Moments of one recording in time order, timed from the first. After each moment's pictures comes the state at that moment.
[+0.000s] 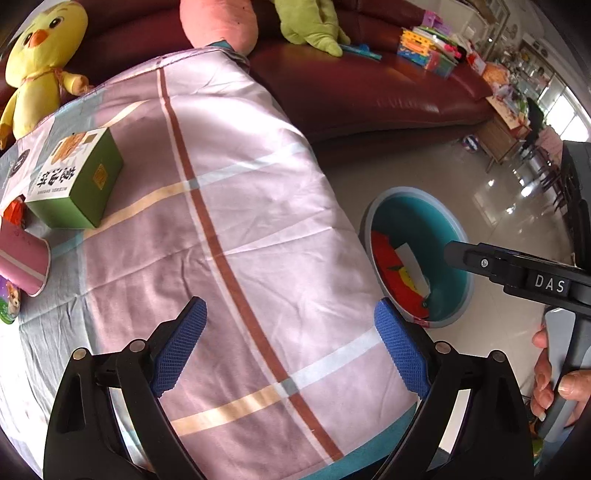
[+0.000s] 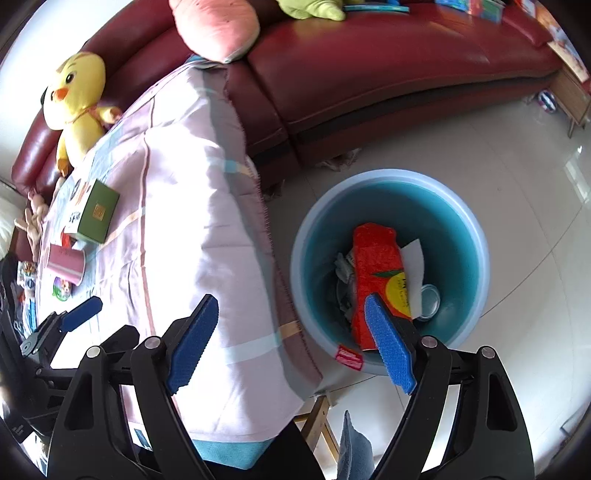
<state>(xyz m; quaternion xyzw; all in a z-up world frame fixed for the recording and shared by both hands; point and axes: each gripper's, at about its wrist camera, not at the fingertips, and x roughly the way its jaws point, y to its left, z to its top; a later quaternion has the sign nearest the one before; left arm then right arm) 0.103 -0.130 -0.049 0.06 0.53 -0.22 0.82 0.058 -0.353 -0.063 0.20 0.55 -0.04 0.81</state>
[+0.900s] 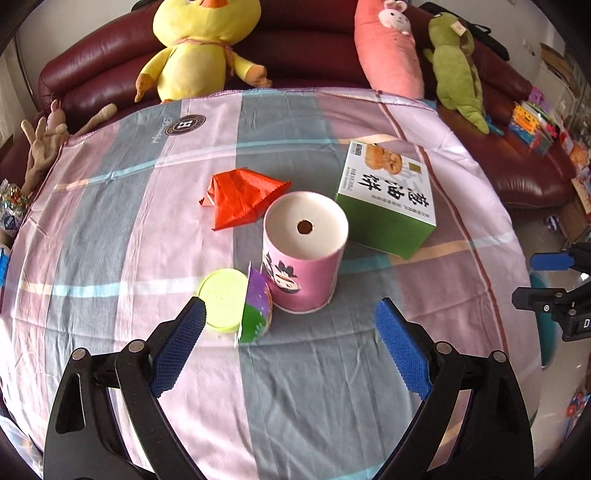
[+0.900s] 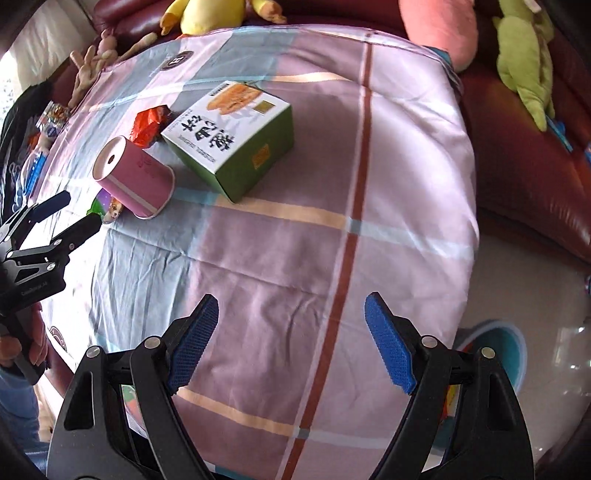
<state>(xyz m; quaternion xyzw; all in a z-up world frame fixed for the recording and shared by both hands) 0.172 0.132 -0.031 0.02 0.48 -0.05 0.87 0.194 -0.113 -0.034 -0.05 0.61 0.14 0.78</state>
